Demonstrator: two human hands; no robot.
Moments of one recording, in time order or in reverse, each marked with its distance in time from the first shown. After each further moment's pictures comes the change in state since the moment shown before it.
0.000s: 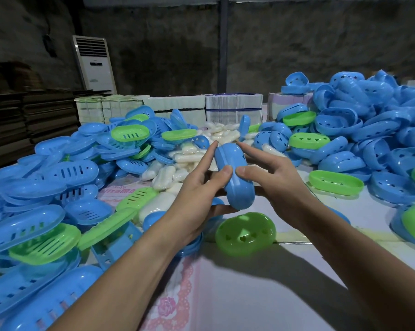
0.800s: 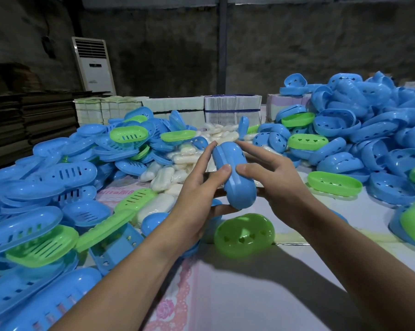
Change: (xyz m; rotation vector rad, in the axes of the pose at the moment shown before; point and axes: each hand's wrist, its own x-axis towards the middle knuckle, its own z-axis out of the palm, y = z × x) left_hand -0.002 0.002 0.006 -0.025 0.043 0.022; right_hand 0.000 -0.007 0.004 -0.006 0.044 0.042
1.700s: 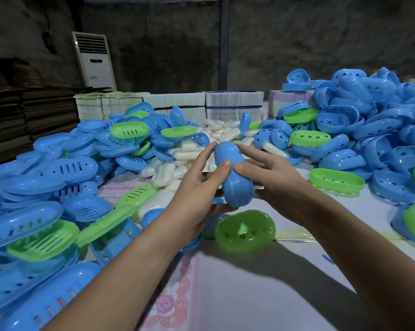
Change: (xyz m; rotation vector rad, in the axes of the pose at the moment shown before) left_hand 0.000 0.002 -0.002 0.070 0.032 -0.068; right_hand 0.002 -0.001 -0.002 0.049 -0.139 0.150
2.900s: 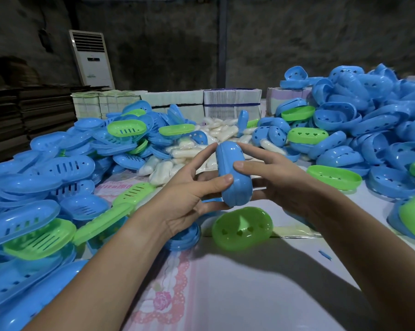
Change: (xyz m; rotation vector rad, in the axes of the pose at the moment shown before) left_hand 0.001 0.005 -0.018 -0.108 -0.169 -0.086; right_hand -0.004 -0.011 -0.005 -0.038 -0.042 0.112
